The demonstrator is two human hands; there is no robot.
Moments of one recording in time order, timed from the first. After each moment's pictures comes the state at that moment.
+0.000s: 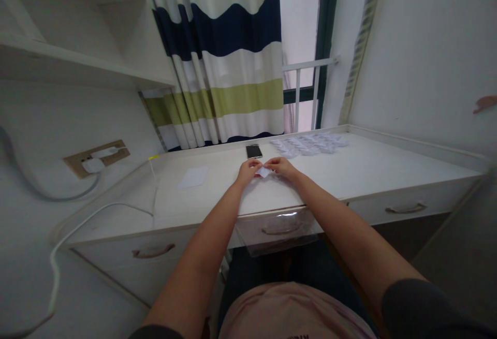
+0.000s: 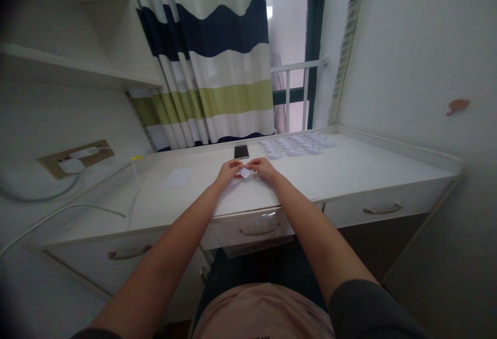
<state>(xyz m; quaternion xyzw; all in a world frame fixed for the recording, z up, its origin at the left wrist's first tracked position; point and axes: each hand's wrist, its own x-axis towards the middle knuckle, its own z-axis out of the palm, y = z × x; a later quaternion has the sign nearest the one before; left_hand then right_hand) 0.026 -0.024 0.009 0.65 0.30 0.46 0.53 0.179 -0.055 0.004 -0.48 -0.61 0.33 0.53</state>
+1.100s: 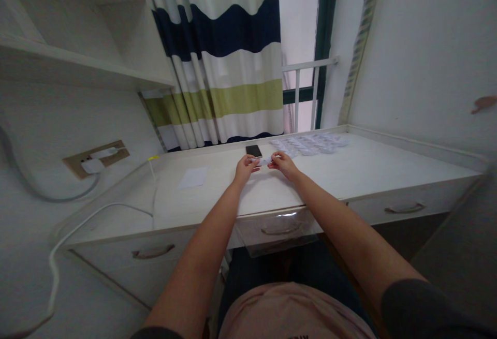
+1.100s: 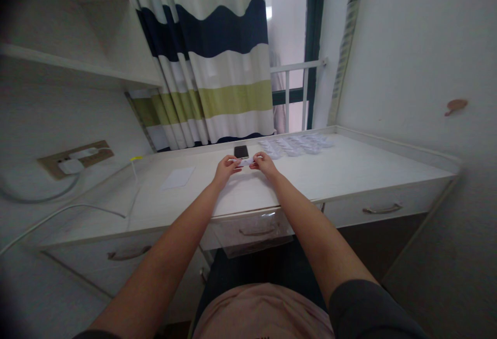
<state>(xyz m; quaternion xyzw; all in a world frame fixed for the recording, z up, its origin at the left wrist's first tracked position) 0.022 -0.025 0.015 0.63 0.26 0.51 0.53 0.184 -0.041 -0.004 -0.39 -0.49 0.41 0.66</state>
